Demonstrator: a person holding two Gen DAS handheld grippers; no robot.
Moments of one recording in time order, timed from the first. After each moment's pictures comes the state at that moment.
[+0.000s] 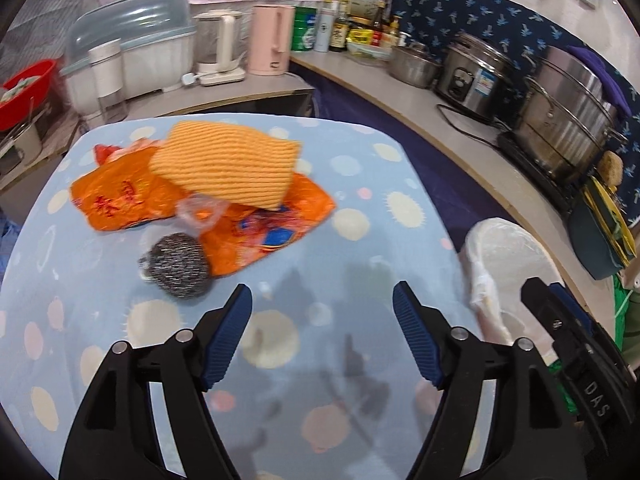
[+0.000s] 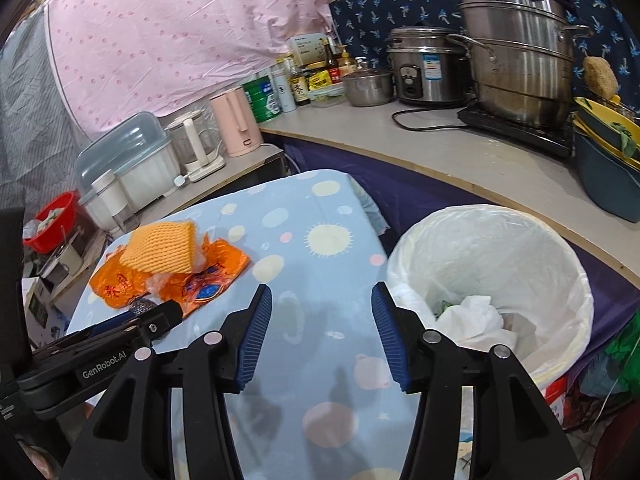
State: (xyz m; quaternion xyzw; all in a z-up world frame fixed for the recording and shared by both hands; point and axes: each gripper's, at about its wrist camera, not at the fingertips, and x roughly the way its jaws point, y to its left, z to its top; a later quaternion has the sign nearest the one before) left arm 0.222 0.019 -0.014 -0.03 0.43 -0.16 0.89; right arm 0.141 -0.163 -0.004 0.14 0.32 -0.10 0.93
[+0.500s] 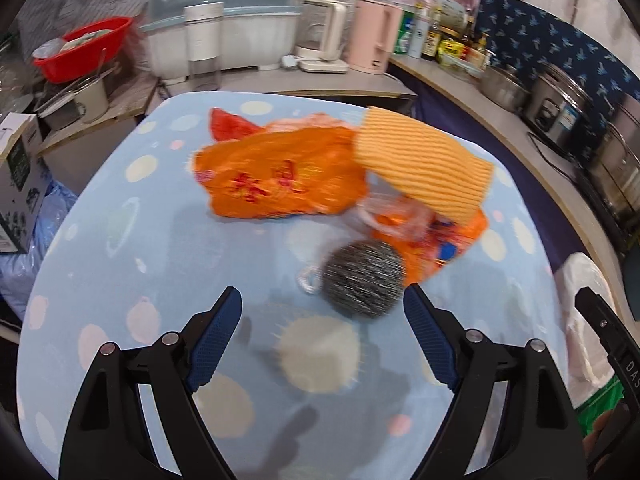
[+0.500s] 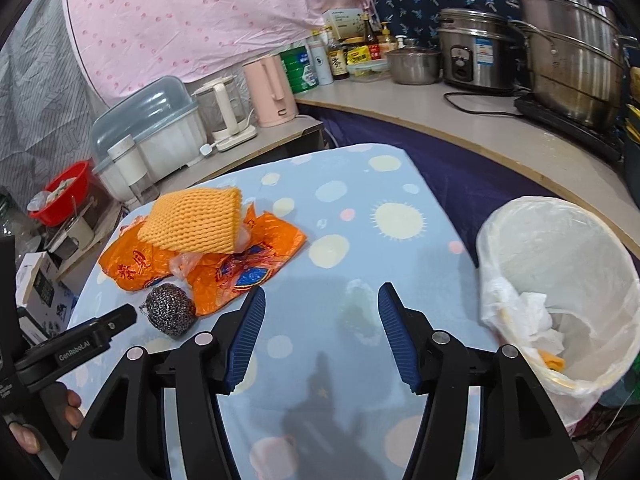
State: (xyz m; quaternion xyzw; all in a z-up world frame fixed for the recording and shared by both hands) left arm 0.264 0.144 -0.046 -0.06 0.44 -0.05 0.90; right arm 0.201 -0.108 -0.033 0.13 0.36 -0.06 0.92
